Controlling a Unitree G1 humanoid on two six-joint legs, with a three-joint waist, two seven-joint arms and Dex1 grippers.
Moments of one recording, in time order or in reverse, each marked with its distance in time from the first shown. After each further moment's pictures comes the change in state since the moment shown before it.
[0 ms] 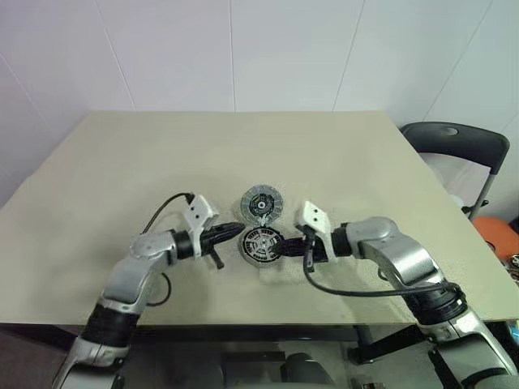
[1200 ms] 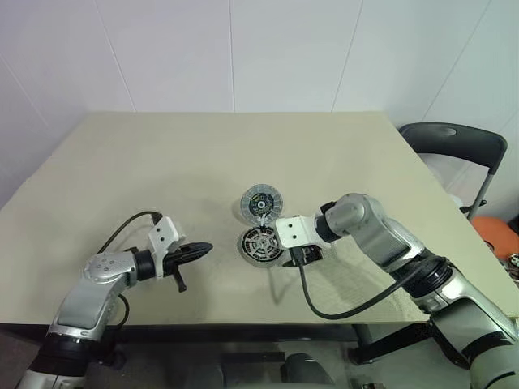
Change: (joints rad) left arm 0.166 0.130 0.071 0.010 0.046 -0.112 -0.081; right arm -0.183 -0.041 0.220 0.168 -0.451 -0.333 0.174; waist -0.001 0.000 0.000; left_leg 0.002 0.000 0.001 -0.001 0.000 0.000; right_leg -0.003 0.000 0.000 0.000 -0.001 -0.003
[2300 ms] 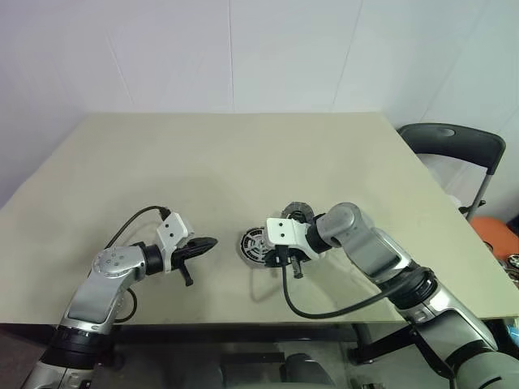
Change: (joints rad) left arm -0.042 -0.028 -0.035 0.007 0.059 0.003 0.047; right arm 0.051 0.175 -0.054 -0.079 0.083 0.368 -0.052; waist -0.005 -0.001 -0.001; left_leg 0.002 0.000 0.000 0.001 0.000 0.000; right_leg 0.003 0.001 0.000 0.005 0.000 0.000
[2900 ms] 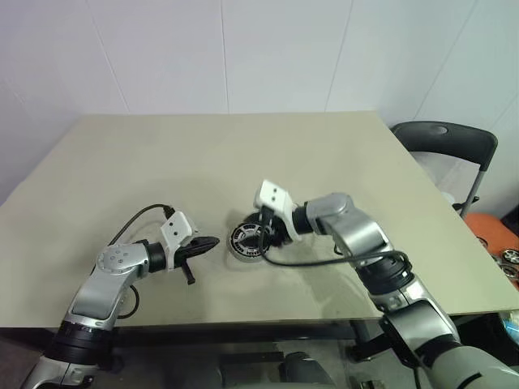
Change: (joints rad) left arm -0.026 -0.002 -0.027 0.013 0.020 0.002 -0.004; right arm -0.094 0.180 -0.260 0.082 0.247 0.134 -0.161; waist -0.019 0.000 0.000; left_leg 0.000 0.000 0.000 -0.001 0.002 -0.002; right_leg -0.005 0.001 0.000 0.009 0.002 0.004
